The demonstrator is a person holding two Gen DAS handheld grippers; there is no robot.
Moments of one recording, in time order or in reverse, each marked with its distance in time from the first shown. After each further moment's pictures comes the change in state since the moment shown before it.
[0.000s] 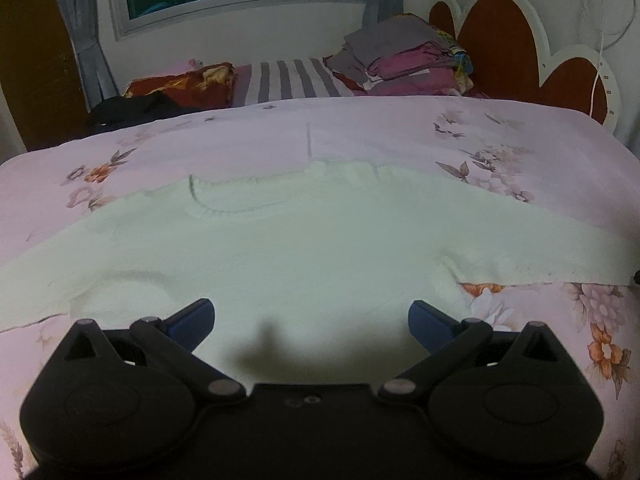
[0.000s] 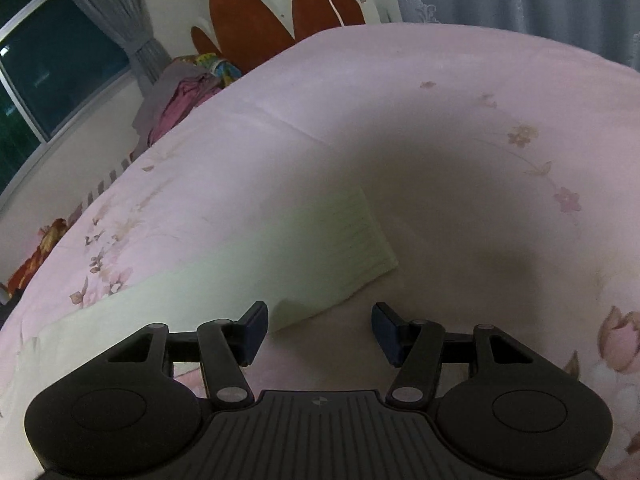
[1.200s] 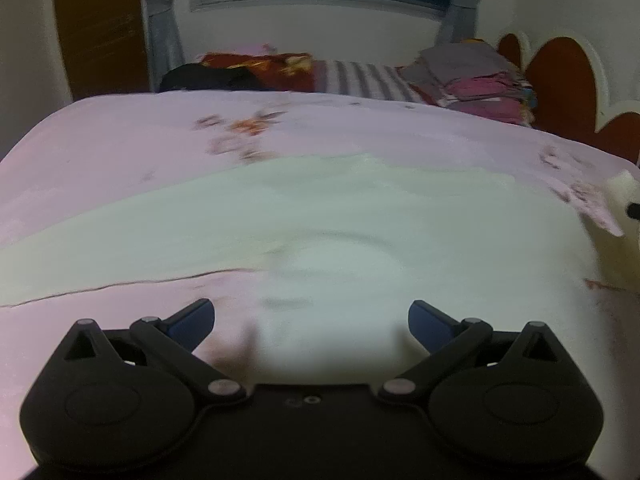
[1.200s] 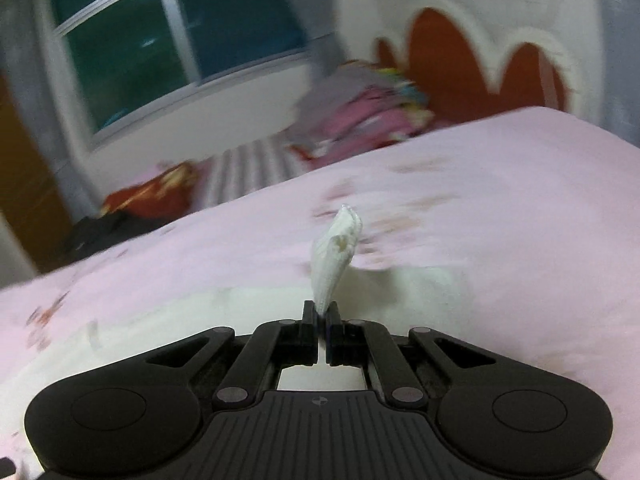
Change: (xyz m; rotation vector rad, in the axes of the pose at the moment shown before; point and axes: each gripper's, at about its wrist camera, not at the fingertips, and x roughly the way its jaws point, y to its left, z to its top) left arm -0.027 0.192 -0.045 -0.177 -0.001 0.062; right arm -0.027 0.278 -0.076 -0.411 -0.055 0.269
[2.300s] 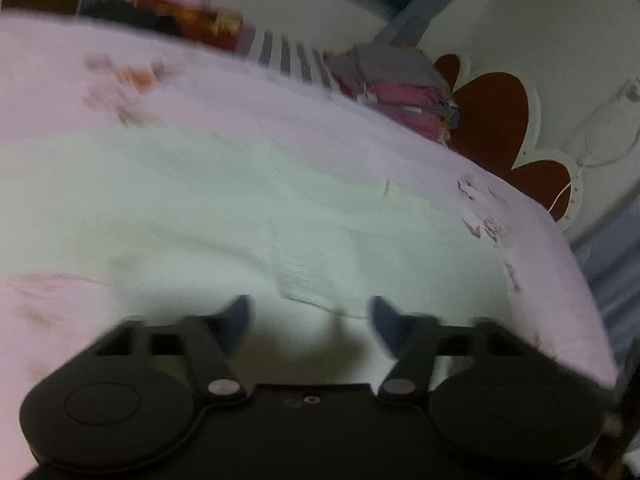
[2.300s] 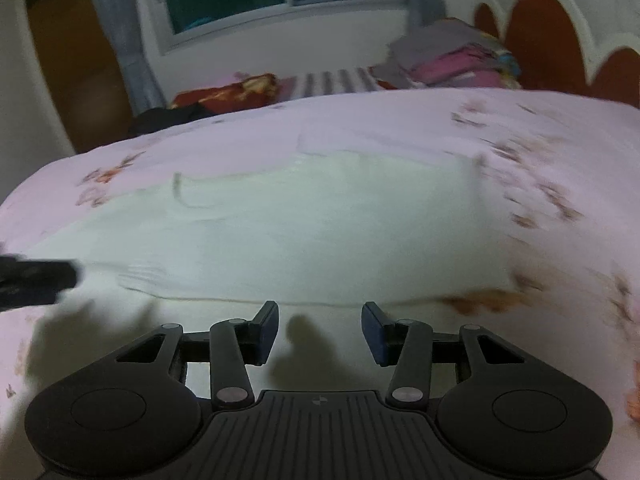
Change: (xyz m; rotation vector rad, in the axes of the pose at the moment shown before) left arm 0.079 -0.026 0.037 -0.195 0.103 -0.408; right arm 0.024 0.067 -0.102 -0.192 0.174 0.103
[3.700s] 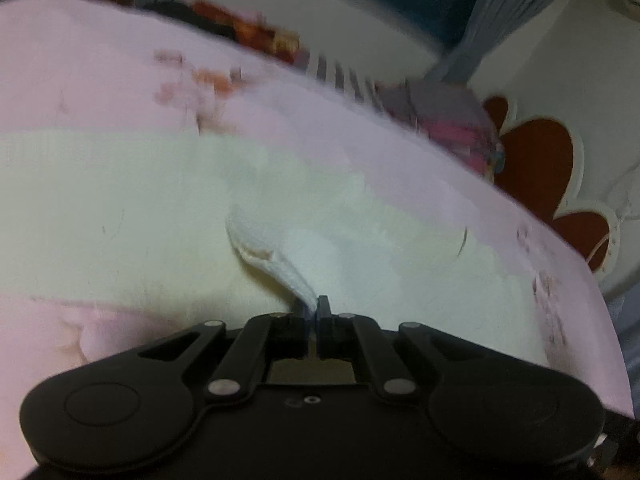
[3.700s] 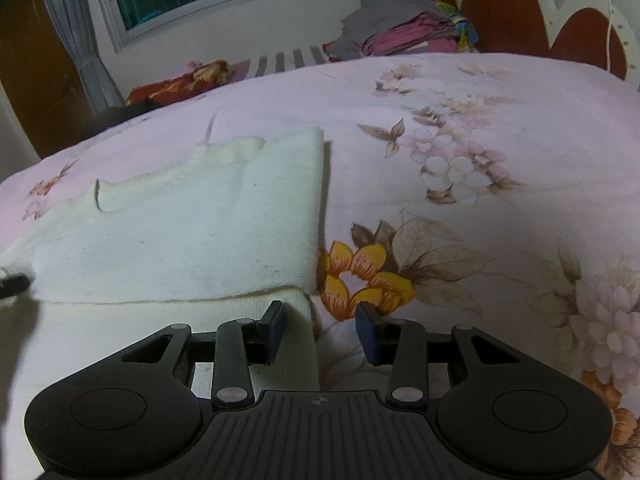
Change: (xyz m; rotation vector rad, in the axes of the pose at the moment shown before) left arm 0.008 0.054 0.010 -0.090 -0.073 0.088; right arm 0.003 -0.062 0.012 0.078 0.044 -0.073
